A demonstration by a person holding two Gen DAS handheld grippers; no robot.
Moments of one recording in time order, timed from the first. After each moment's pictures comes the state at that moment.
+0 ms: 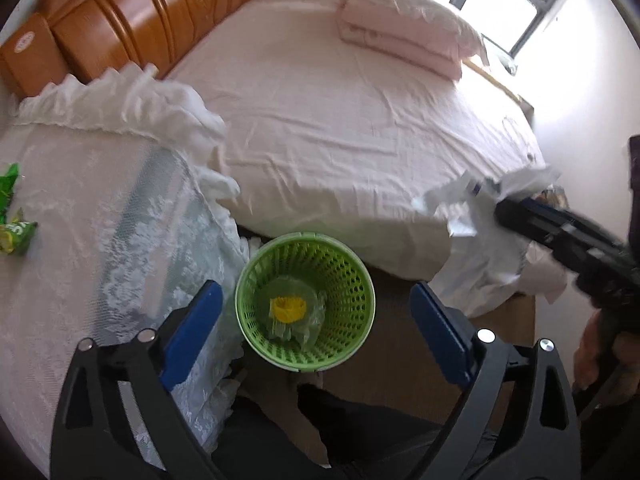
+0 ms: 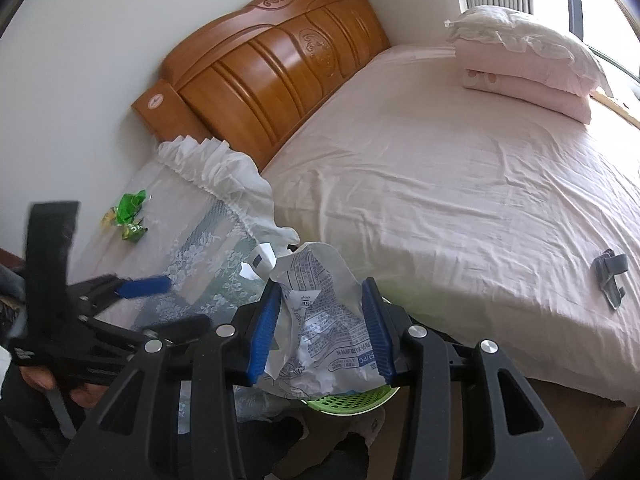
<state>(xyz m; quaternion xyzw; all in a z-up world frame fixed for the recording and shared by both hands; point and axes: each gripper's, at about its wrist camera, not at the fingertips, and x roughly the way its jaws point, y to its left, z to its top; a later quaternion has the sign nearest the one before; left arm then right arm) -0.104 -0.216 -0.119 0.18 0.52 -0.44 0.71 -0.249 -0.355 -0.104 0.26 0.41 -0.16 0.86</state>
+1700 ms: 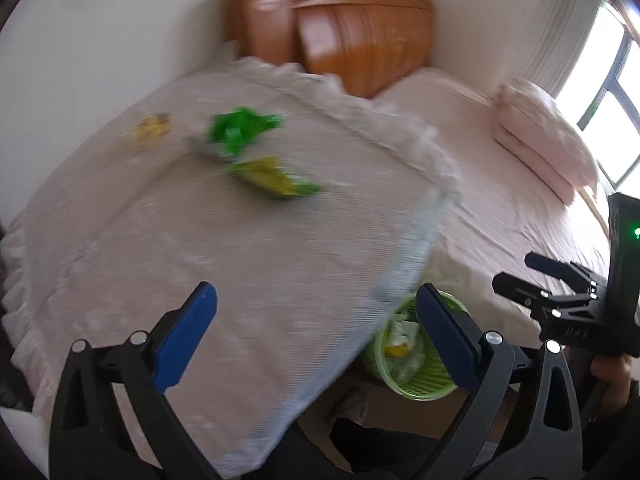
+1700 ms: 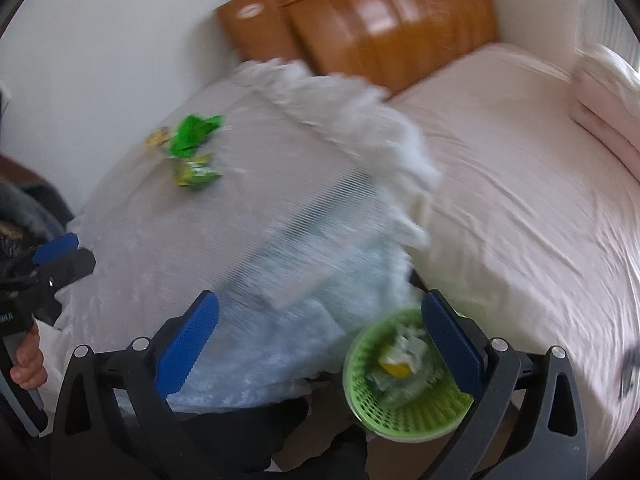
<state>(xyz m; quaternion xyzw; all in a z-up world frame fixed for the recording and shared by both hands) -0.004 0.004 -0.073 0.07 0.50 -0.20 0.84 -0.059 -0.221 -0.122 0.16 0.49 0.00 0.86</state>
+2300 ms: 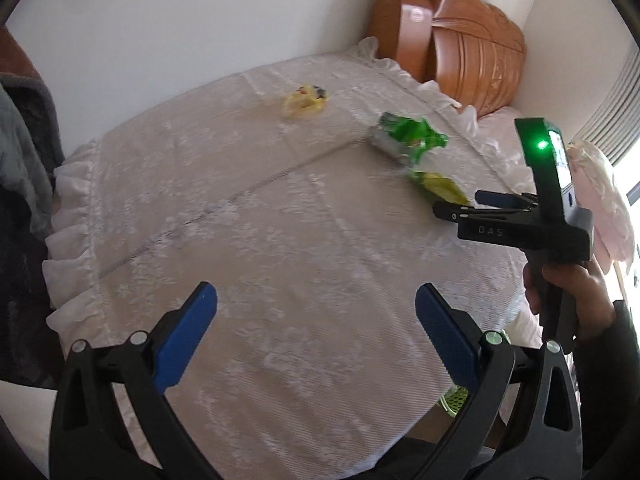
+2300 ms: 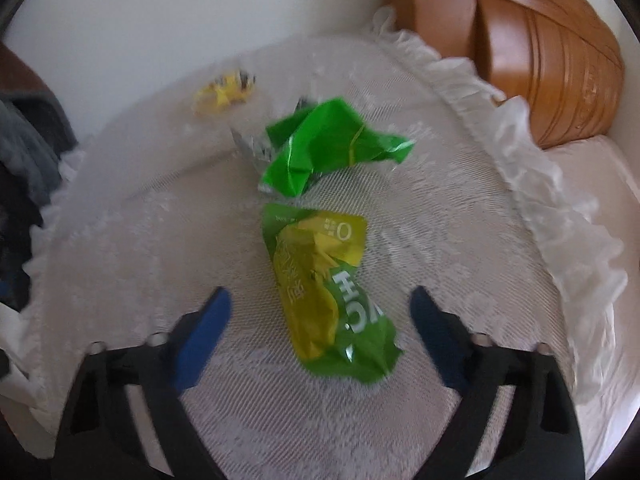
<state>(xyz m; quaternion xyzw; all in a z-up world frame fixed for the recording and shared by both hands) 0.045 0.148 -0.085 0.00 0.52 -0.09 0.85 0.143 -0.081 -0.178 0.00 0.55 0.10 0.83</state>
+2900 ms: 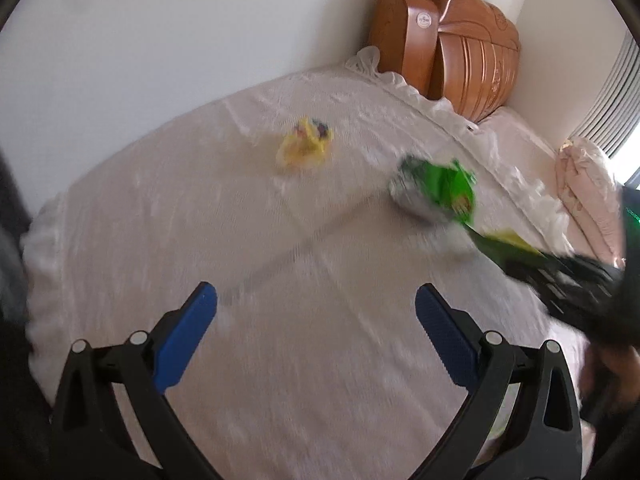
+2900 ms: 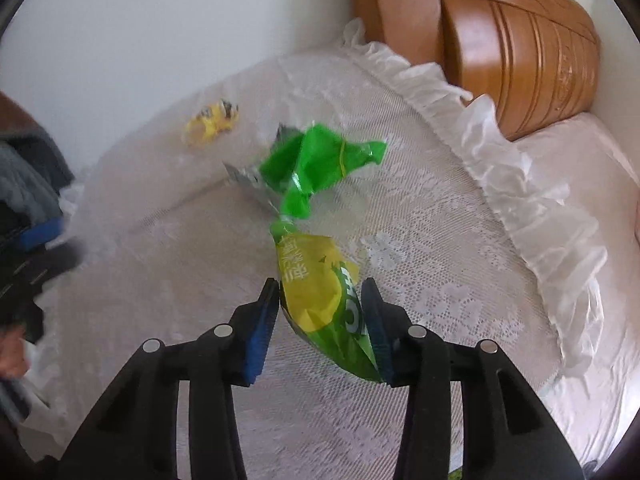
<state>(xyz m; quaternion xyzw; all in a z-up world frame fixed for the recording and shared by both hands) 0.164 0.142 -0.103 0.03 0.50 -0.12 0.86 0.127 -0.094 -0.136 0.08 0.52 0.07 0.85</state>
